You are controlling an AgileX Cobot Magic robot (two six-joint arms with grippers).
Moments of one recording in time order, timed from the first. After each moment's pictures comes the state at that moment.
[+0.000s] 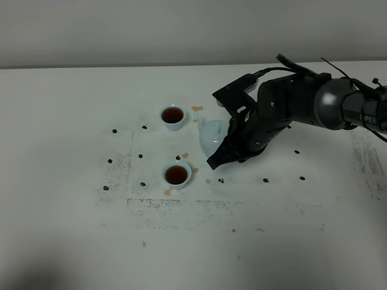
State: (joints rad) left arm -0.02 0.00 -0.46 -0.11 1.07 0.09; right arm 0.40 2.09 -1.40 0.16 0.60 -0.27
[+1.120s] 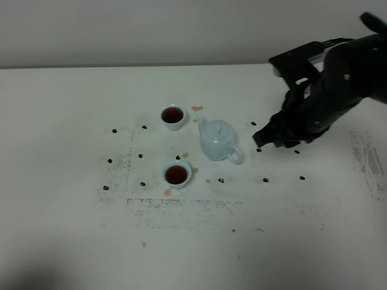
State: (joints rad) left arm -0.02 0.00 -0.46 -0.11 1.07 0.09; right arm 0.30 1.72 -1.24 0.02 0.79 -0.07
